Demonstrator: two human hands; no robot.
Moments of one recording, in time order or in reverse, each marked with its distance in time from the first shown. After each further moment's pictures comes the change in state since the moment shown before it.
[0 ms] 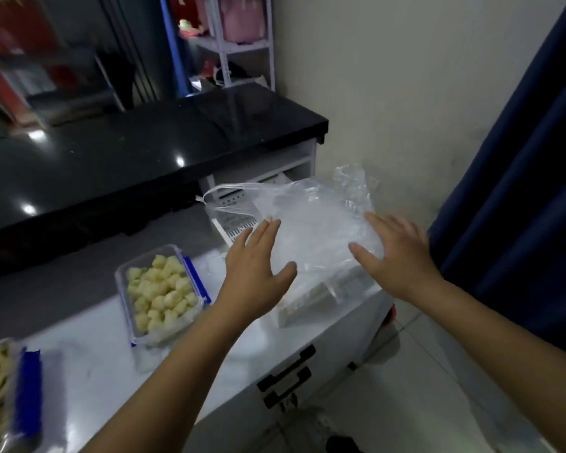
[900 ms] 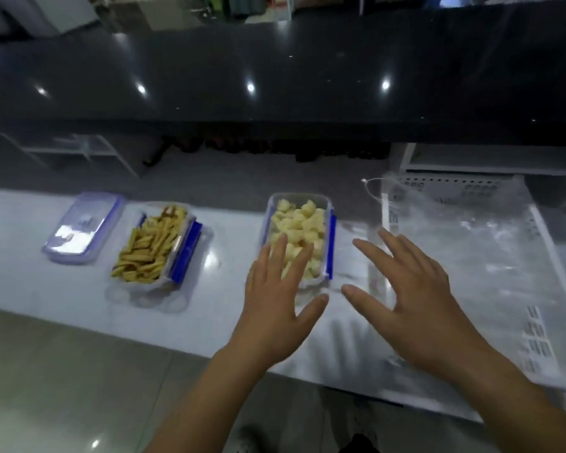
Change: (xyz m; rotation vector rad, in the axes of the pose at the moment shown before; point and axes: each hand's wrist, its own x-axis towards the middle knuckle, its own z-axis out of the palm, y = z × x) left_hand -0.079 -0.091 0.000 0.113 0.262 -0.609; right_hand 0.056 -0.160 0.059 0.278 -0.699 -0.560
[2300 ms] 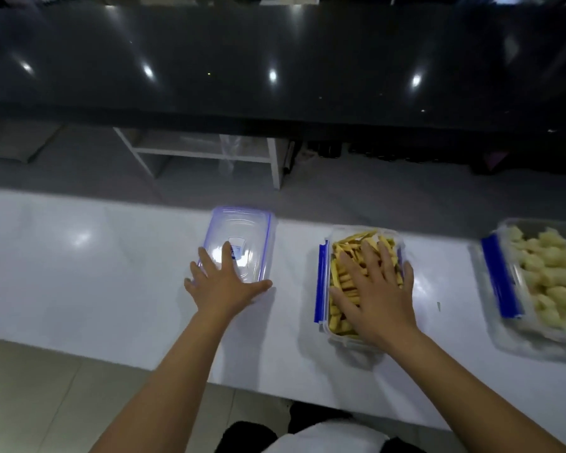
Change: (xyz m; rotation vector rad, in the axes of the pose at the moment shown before) left_hand 0.062 -0.514 -0.193 0.229 -0.091 -0.656; right_hand 0.226 -0.276 0.342 -0.427 0.038 0.043
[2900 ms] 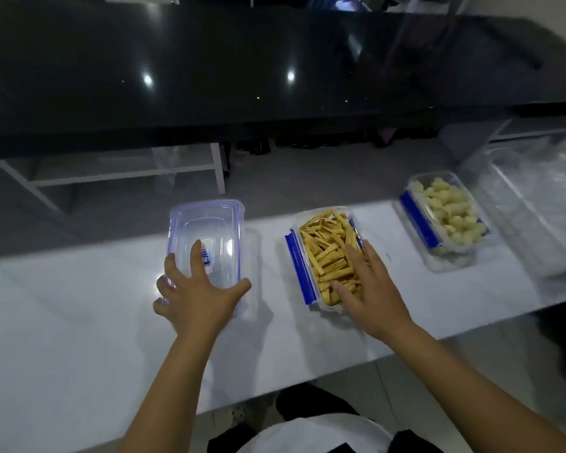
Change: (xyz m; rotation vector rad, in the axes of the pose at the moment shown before) left_hand 0.006 -0.012 -0.032 -0.170 0.031 0.280; right_hand -0.065 -0.039 -0.003 0.361 0.211 0.321
